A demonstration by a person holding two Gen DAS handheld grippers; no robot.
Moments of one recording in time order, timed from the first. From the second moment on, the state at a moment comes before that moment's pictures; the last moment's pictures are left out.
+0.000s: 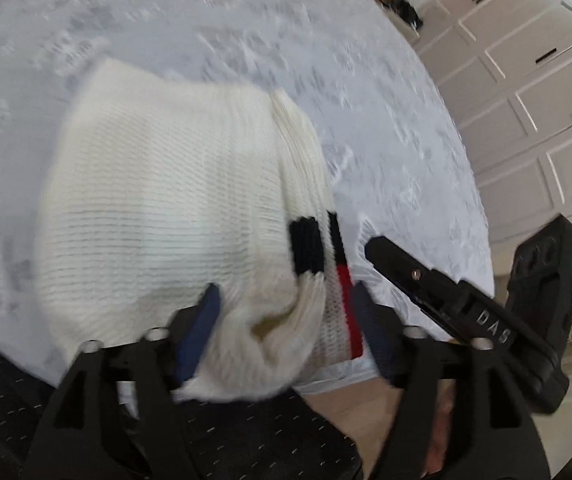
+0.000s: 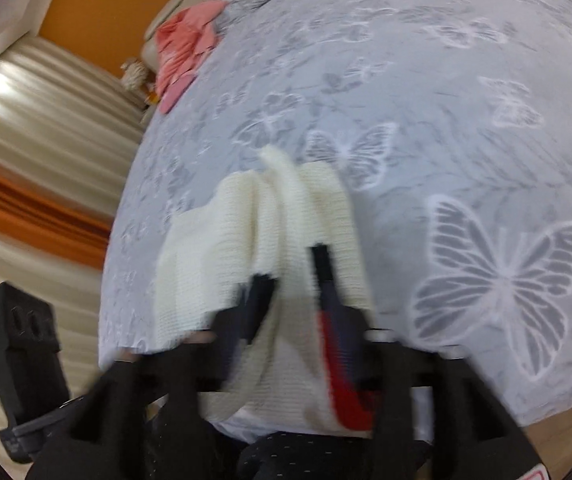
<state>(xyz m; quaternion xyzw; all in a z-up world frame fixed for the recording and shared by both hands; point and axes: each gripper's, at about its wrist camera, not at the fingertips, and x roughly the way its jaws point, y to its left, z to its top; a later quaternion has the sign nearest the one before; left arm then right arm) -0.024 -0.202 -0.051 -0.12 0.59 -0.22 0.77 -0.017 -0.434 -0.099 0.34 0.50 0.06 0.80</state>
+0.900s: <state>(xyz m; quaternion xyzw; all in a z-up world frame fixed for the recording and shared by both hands) -0.057 -0.105 -0.070 -0.20 0.61 -0.15 0.75 -0.008 -0.424 -0.139 0.35 0.55 0.08 0.75</state>
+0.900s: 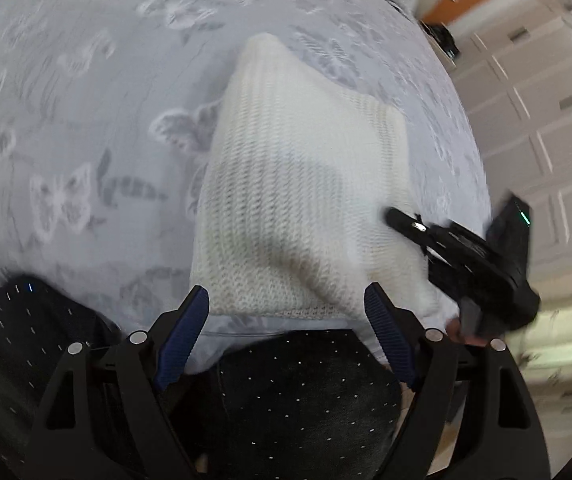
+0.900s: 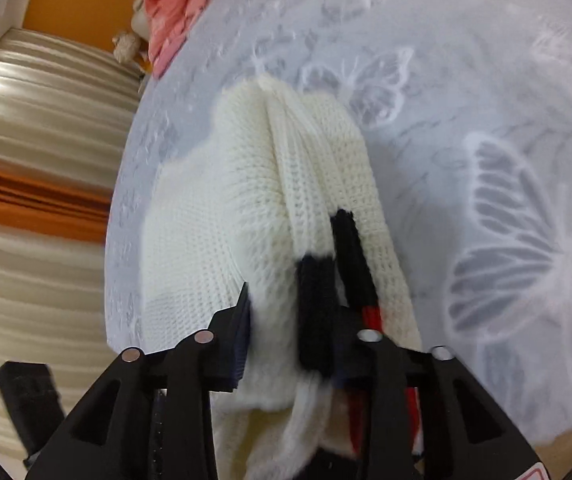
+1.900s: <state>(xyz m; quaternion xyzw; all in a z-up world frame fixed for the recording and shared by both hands) -0.036 -0.127 -0.088 -0.06 0.62 -0.10 0.78 -0.049 -0.430 -0.072 0.23 0.53 0.03 0.82</state>
